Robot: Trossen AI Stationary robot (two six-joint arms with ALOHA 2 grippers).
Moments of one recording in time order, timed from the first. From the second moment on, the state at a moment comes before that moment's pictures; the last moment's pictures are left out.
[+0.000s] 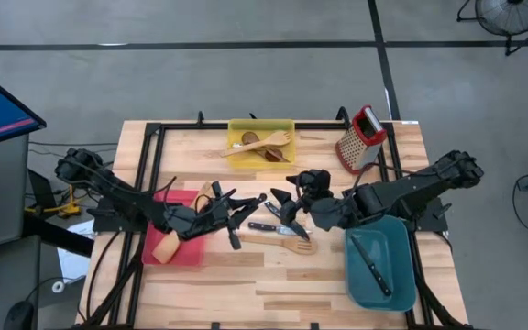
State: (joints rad) left arm -0.42 1.41 0.72 0.74 -0.83 0.07; right arm 0.38 1.49 1.32 -0.35 0.91 0.83
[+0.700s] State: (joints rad) left arm -0.30 1.41 0.72 0.77 -0.68 0.06; right arm 0.32 1.57 1.32 -0.20 0.84 0.78
